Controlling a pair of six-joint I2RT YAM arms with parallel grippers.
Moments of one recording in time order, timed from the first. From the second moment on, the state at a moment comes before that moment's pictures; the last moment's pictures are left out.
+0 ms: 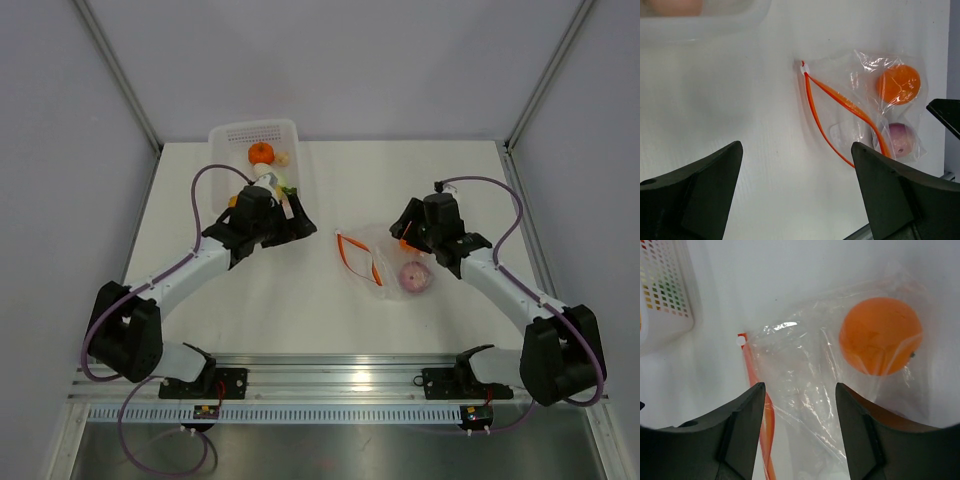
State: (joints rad) left arm -0.49 1.39 0.96 -0.20 0.10 -0.68; right arm 0.34 1.31 0.84 -0.19 0.05 0.69
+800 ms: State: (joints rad) left arm -0.49 1.44 0.93 -0.10 0.25 -0.66; right arm 0.20 1.39 0.77 -0.20 0.18 0.73
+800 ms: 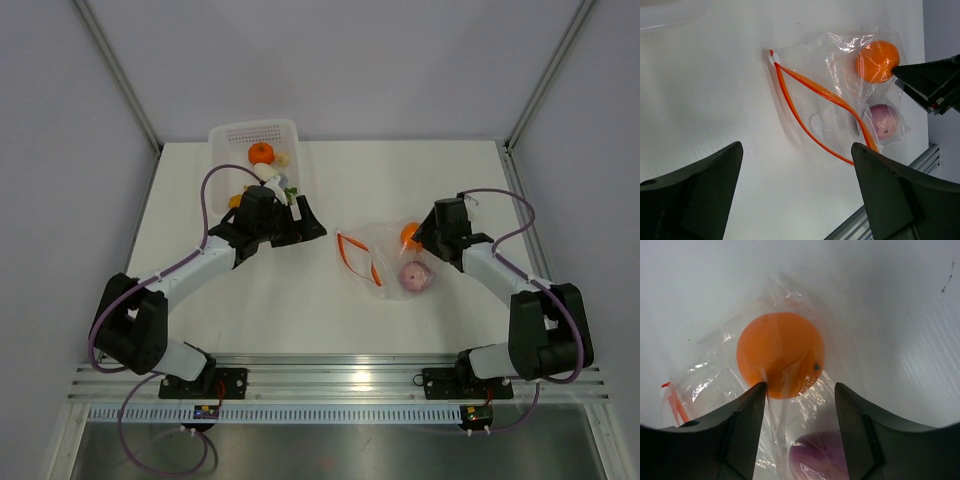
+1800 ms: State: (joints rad) left arm -0.49 1.51 0.93 -0.08 0.29 -0.66; right arm 0.28 1.13 0.68 -0.02 0.14 0.73
